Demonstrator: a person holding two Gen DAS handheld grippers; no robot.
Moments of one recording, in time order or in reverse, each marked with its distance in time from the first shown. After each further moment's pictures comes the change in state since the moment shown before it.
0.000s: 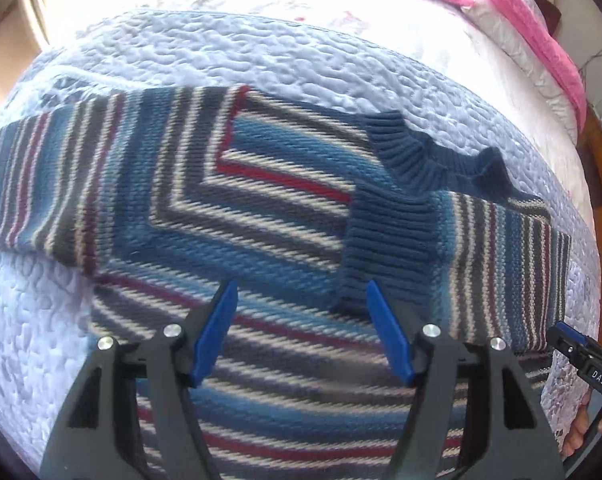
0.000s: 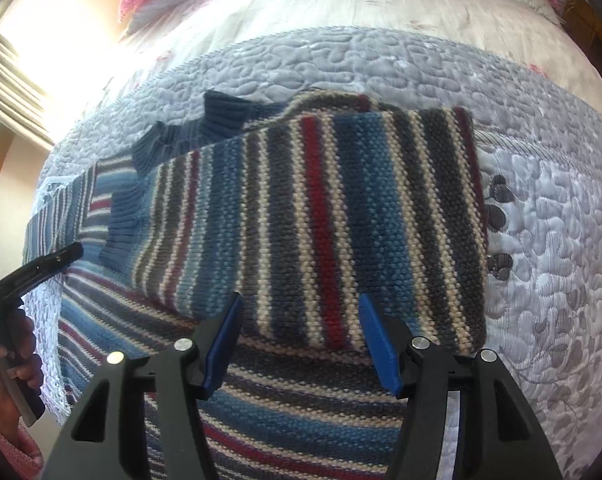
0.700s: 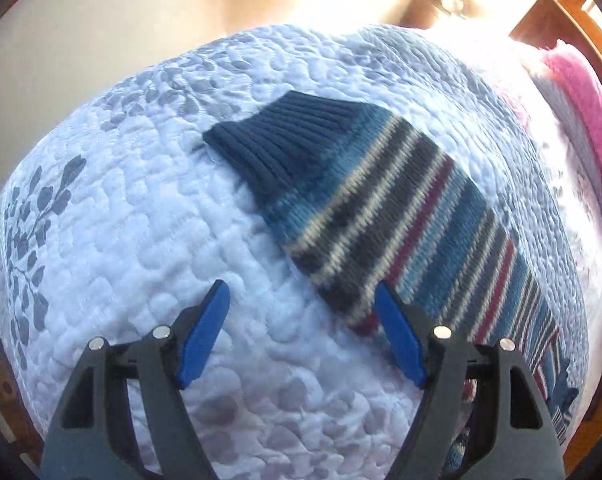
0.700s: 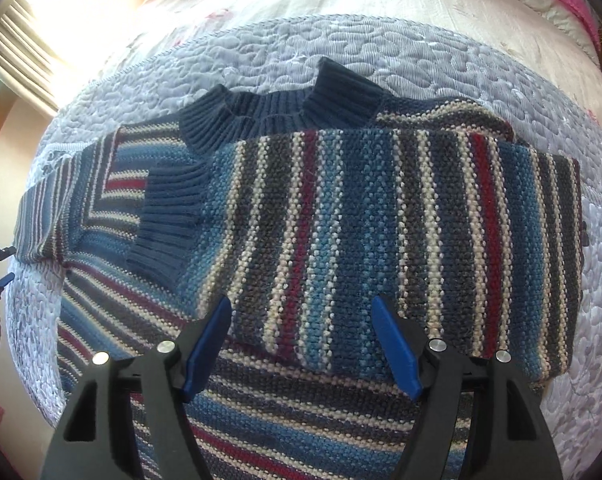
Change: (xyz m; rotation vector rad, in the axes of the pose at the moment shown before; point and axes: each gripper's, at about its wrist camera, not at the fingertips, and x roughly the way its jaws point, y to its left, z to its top) left arm -0.070 0.408 0.021 -0.644 -0.111 0.172; right arm 0.047 0.099 0.013 -0.084 0.044 -0.039
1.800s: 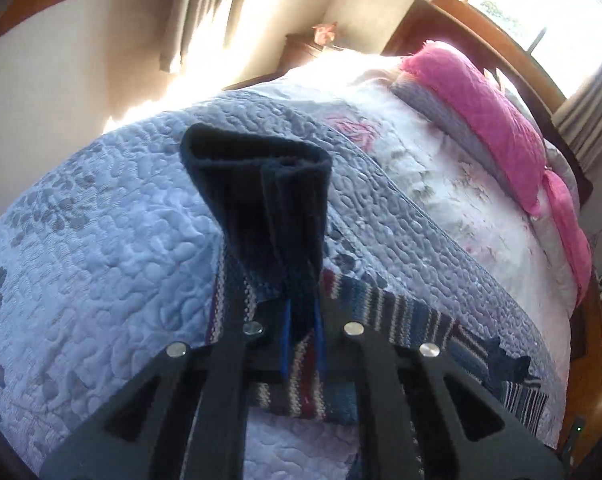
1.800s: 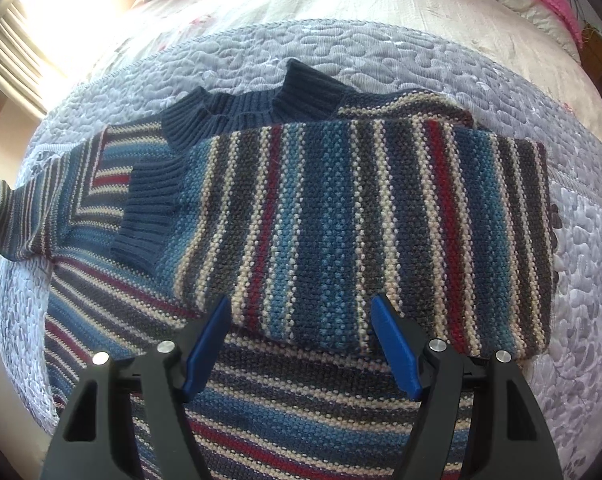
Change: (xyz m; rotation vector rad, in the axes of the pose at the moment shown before) left arm -0.068 -0.144 -0.034 0.299 -0.201 -0.319; right arm -0.017 -0.017 -0.016 0.022 -0.027 -0.063
